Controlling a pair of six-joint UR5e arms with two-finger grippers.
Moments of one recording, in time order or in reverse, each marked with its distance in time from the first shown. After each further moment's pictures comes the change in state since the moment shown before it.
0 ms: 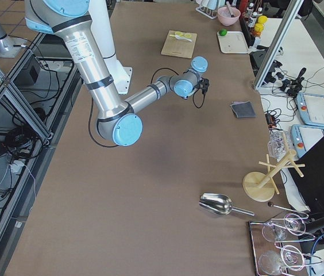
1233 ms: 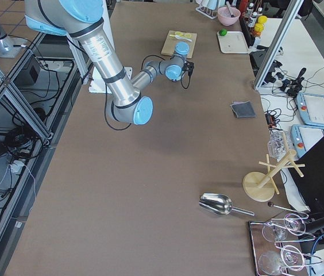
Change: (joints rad) left arm 0.000 -0.002 0.035 -0.005 -0.002 0.000; right arm -0.233 0.202 -0.144 0.087 -0.239 0.186
